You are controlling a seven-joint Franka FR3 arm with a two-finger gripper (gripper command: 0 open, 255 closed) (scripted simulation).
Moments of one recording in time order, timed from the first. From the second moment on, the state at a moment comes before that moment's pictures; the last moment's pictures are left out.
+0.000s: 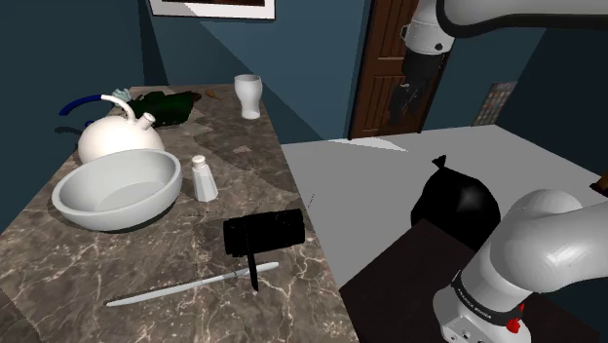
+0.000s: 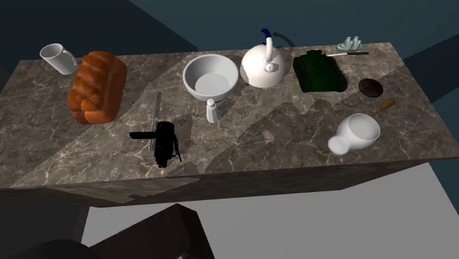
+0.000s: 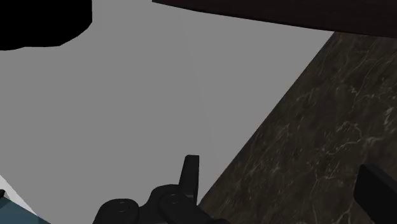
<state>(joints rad) 0.02 -0.75 -0.01 -2.35 -0.10 1.67 -0.10</state>
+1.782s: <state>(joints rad) 0.16 -0.05 0.35 -1.79 0.03 1.75 0.40</state>
